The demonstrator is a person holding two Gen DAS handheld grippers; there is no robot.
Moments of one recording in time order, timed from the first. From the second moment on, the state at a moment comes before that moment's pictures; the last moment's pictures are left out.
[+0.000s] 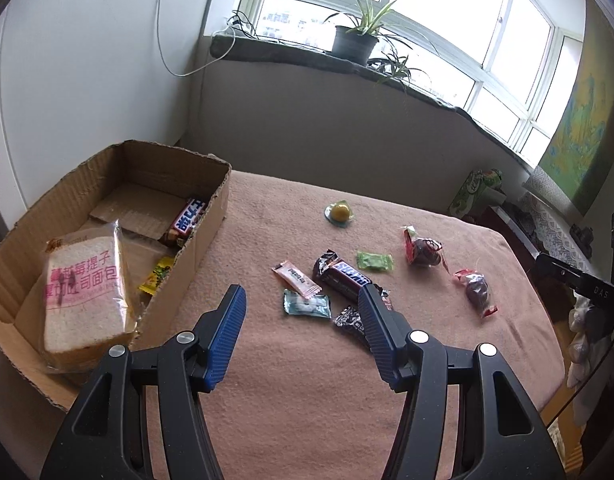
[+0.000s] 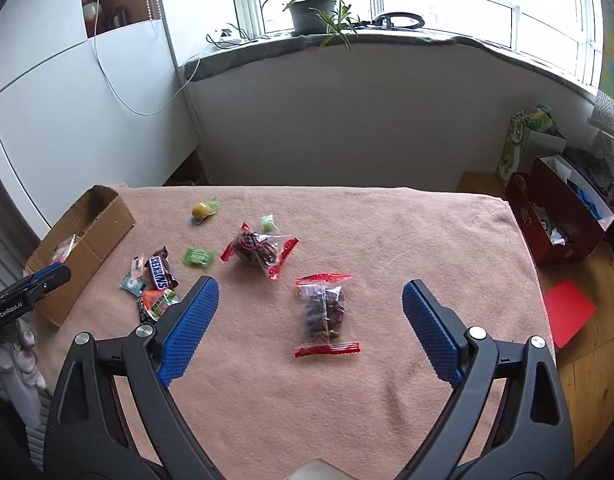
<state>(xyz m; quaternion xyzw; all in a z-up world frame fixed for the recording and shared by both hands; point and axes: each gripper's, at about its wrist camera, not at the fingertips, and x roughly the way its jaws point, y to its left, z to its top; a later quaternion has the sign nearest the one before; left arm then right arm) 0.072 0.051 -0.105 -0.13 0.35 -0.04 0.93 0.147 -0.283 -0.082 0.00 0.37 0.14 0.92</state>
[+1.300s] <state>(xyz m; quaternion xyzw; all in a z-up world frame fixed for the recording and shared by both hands) 0.136 0.009 -0.169 0.00 0.43 -0.03 0.90 0.206 -0.247 -0.181 -0.07 0.46 0.13 0.87</state>
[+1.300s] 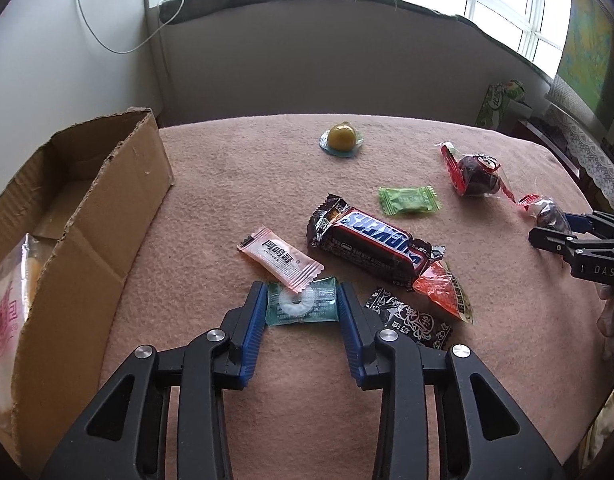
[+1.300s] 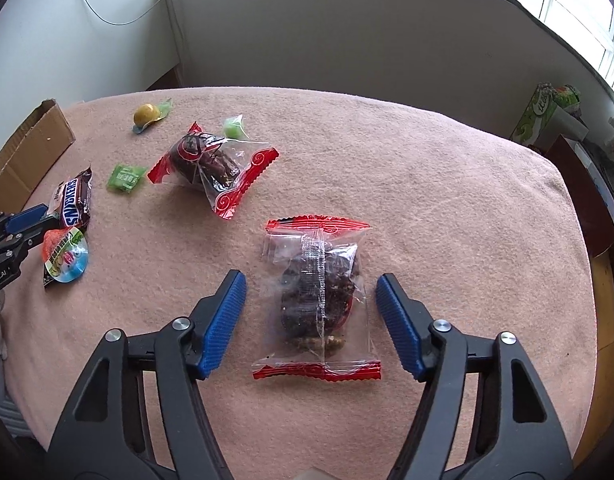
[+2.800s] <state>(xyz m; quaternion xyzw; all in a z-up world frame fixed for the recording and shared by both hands) 0.061 0.078 -0.083 -0.09 0.32 0.00 0.94 0.154 -0.168 -0.071 -0.06 0.35 0.24 0.90</state>
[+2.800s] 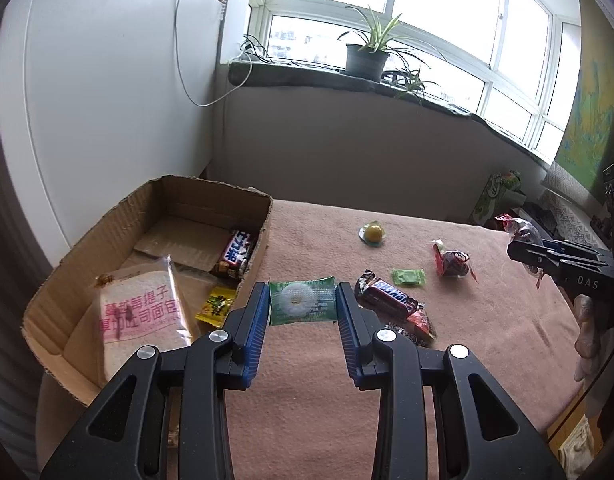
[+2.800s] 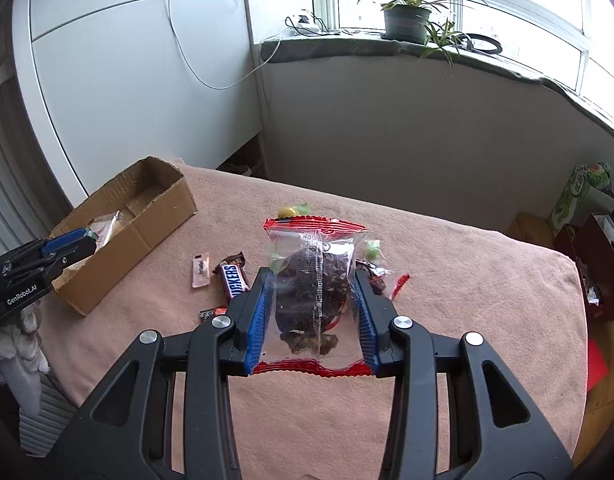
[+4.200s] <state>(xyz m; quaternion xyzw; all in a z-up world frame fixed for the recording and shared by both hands) 0.039 0.216 -0.113 -0.13 0.33 0.13 0.92 0.211 0.134 -0.082 -0.16 0.37 0.39 0.83</state>
